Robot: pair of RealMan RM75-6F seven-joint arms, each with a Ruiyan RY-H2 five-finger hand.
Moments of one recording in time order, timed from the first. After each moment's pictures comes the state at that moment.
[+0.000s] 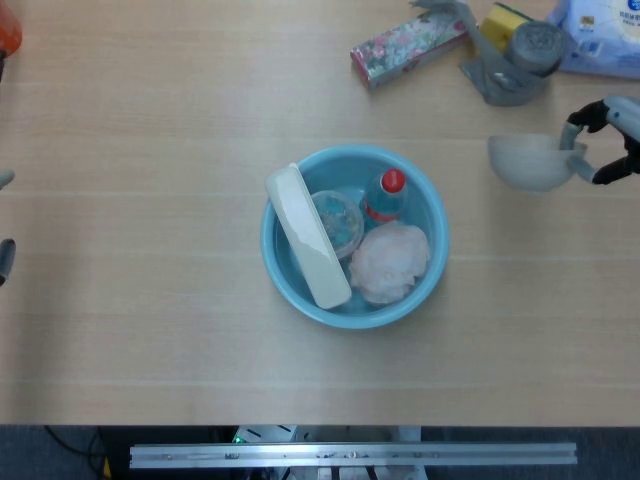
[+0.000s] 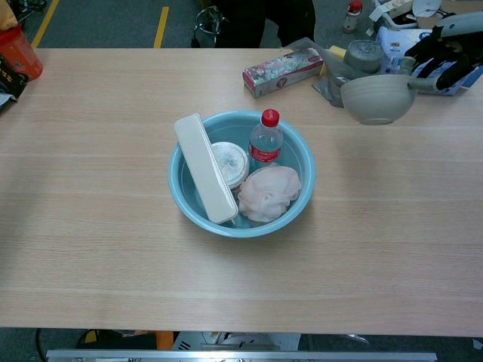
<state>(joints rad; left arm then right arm) -0.12 -1.10 -0.04 -1.67 1.52 1.47 0.20 0.49 -0.97 0.66 -1.61 -0.97 0.00 0.08</state>
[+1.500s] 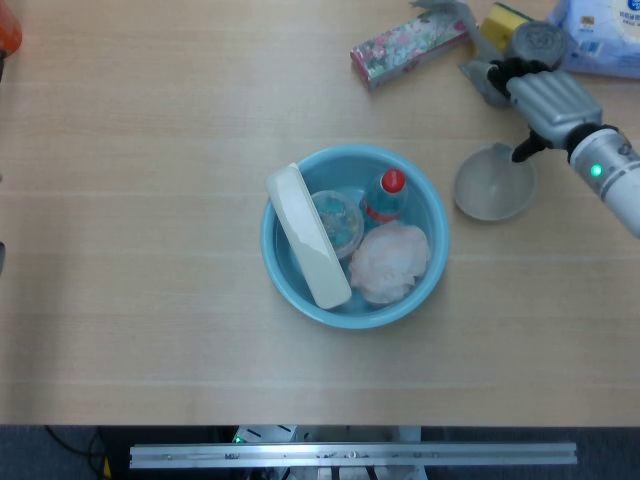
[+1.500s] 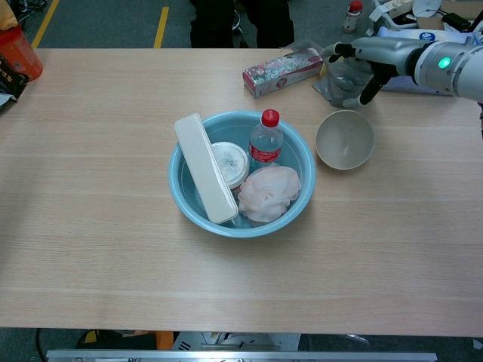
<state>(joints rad) -0.11 -1.09 -0.04 -1.68 1.51 1.49 0.18 0.90 -1.27 0.15 -1.44 -0.87 0.56 -0.14</state>
